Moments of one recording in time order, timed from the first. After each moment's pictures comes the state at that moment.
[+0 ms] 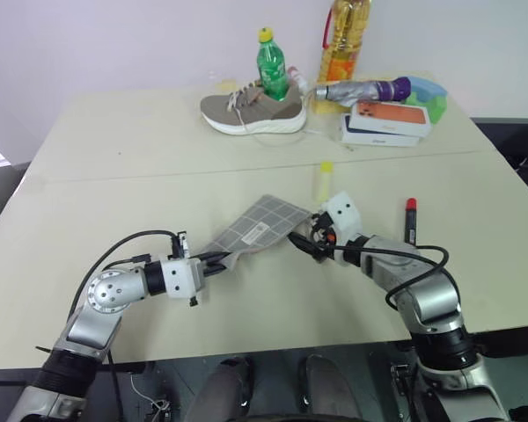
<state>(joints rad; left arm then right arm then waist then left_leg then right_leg) -0.12 0.62 -0.13 -0.01 -0.07 -0.50 -0.91 -0.33 -0.36 0.10 -0.31 0.24 0.87 0.47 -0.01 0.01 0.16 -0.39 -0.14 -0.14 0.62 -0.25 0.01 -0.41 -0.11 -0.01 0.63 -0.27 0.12</state>
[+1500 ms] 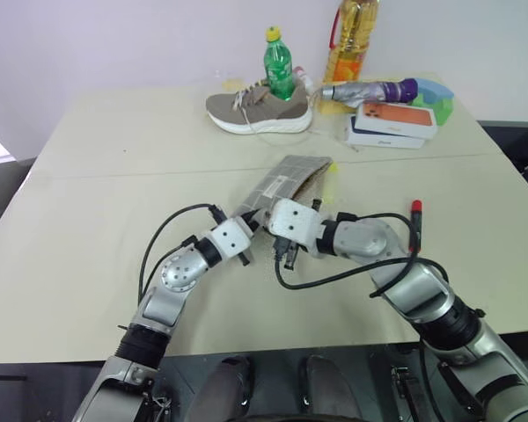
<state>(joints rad) -0.32 0.28 -0.19 0.17 0.16 -0.31 -0.46 -0.56 -0.52 0.51 -0.43 -0.01 0.70 0.72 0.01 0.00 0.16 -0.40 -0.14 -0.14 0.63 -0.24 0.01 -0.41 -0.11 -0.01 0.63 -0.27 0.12</state>
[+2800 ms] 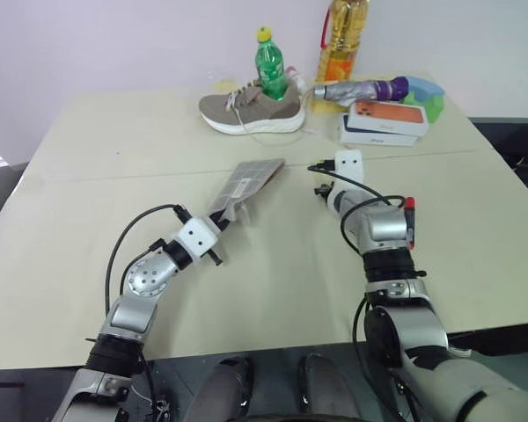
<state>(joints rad) -0.23 0.39 -0.11 0.11 0.06 -0.31 -0.49 -0.76 -0.14 -0.11 0.34 0.02 0.82 0.04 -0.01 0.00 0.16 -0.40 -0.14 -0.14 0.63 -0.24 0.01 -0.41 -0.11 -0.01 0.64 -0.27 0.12</state>
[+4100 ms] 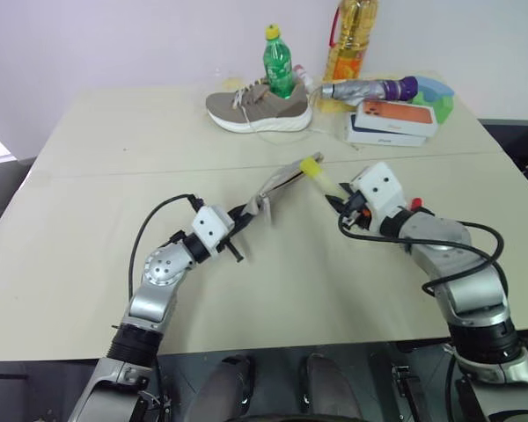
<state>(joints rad) -0.30 0.29 -0.14 0.11 -0.10 -0.27 -0.63 -0.37 -0.57 0.03 -0.39 0.13 0.71 0.51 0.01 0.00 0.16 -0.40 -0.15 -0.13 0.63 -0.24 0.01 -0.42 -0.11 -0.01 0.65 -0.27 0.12</state>
